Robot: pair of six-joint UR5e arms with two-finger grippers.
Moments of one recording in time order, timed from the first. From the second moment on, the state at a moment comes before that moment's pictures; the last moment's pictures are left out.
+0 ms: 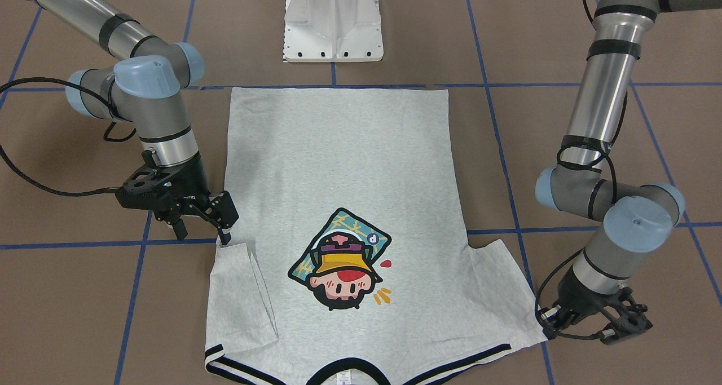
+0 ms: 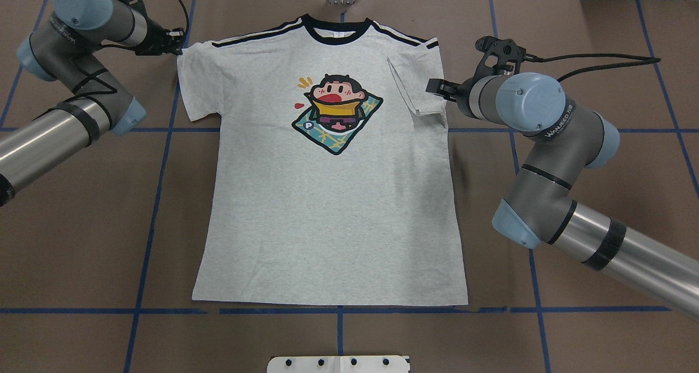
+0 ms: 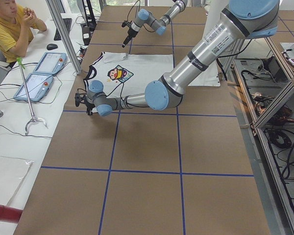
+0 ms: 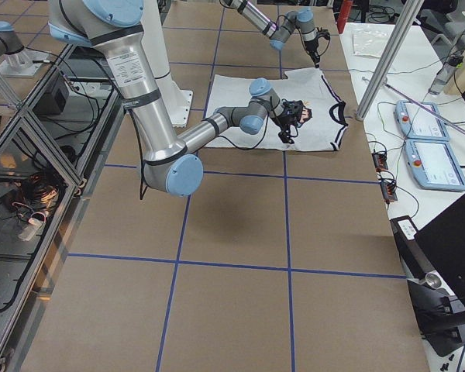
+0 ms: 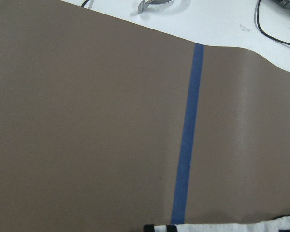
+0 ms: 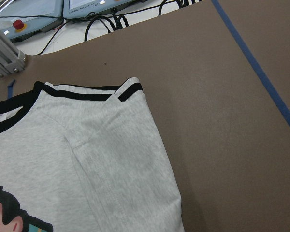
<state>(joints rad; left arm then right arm) -0.99 -2.40 -0.57 -2.68 -1.93 -1.19 0.70 -1.12 1.57 -1.02 1.54 1.39</state>
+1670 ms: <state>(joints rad) -0.85 -2.51 -0.76 -2.61 -1.81 -1.44 0.70 -1.12 1.57 -1.02 1.54 1.39</state>
